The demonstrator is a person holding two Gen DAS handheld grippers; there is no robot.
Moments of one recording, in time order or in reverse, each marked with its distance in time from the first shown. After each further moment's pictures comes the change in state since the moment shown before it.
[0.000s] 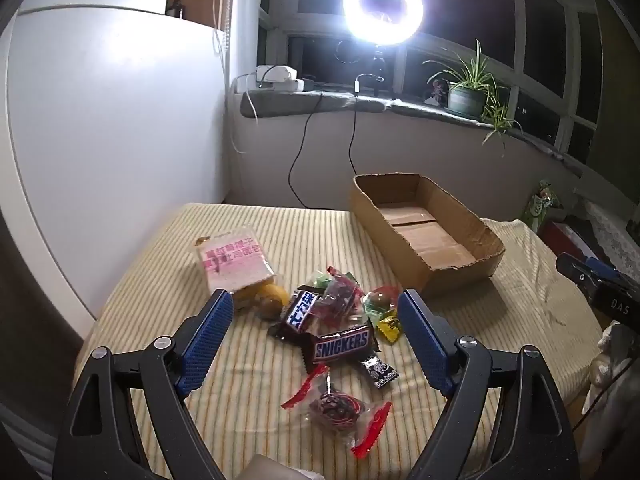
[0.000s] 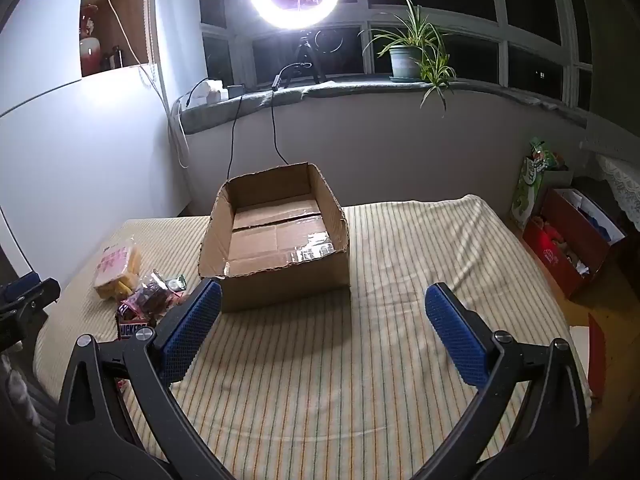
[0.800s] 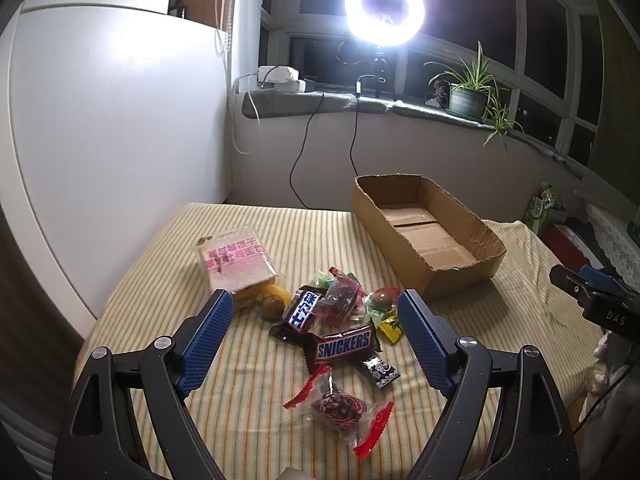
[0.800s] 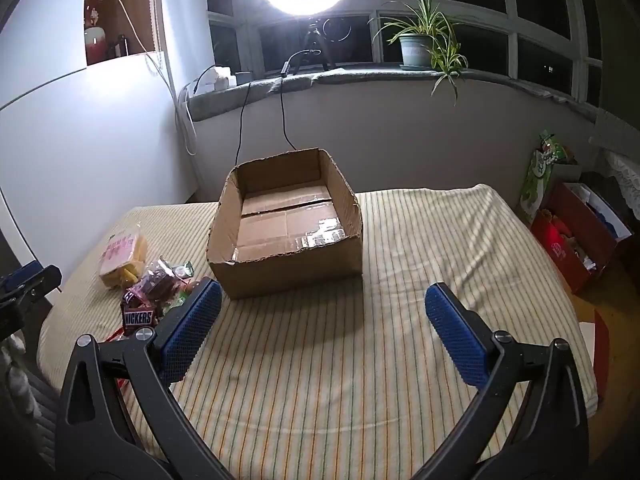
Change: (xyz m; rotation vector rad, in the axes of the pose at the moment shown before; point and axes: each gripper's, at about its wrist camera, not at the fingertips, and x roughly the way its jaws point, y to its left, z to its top) left arm 0.000 0.005 -0.001 -0.003 -0.003 0.013; right arm 0.007 0.006 -0.006 0.001 0.049 0.035
